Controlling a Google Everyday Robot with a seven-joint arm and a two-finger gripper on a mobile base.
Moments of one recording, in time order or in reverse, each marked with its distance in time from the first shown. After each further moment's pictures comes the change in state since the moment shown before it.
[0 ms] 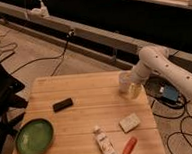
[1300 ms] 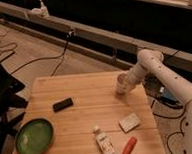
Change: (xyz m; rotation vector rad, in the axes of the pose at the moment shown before) arm -0.003 -0.030 0.040 -0.040 -0.103 -0.048
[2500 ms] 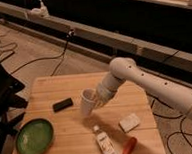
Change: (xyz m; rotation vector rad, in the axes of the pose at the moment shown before) arm -0.235 0.119 0.022 -0.136 -0.214 -0.481
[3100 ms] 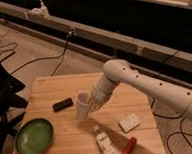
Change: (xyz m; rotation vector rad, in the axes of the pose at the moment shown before) arm -0.004 0.000 0.003 -0.006 -0.001 -0.015
